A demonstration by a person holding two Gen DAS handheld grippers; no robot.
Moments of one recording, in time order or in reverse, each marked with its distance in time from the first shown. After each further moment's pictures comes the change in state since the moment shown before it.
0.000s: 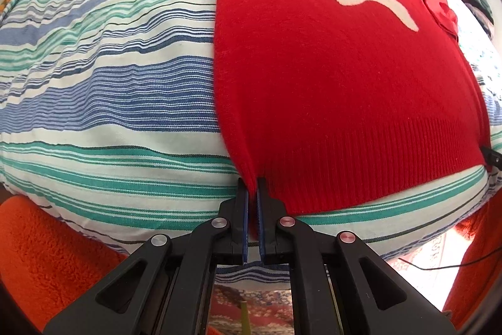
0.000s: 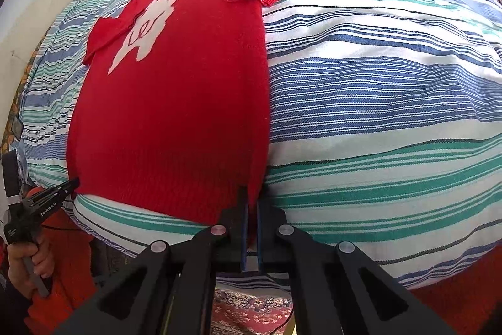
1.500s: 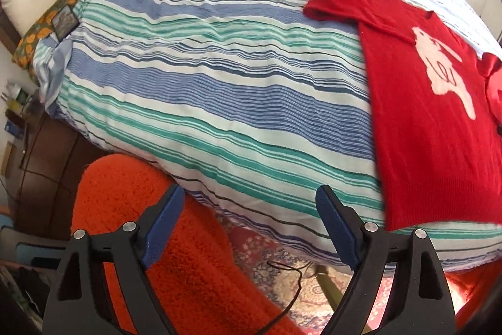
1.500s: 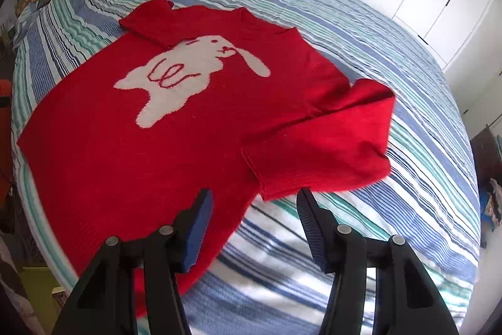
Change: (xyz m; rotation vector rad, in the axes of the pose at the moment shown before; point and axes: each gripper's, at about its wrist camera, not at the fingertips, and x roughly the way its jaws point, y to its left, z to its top) left arm -0.093 0.096 -0.029 -0.304 -0.109 0.248; right arm 0.003 0.048 0.128 -0.756 -0.189 -0.203
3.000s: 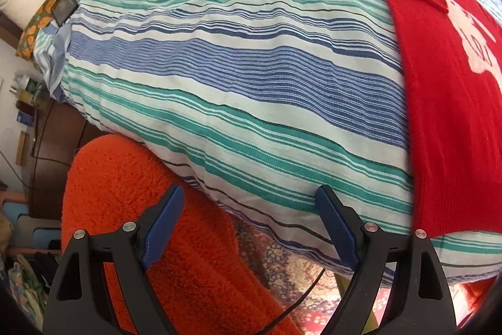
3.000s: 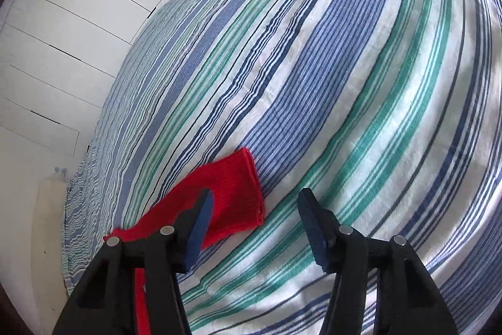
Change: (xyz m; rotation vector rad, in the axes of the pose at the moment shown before) left arm 0.039 -0.020 0.003 0.010 0.162 0.119; right arm -0.015 -0.325 -0.256 1.570 -0.163 0.113
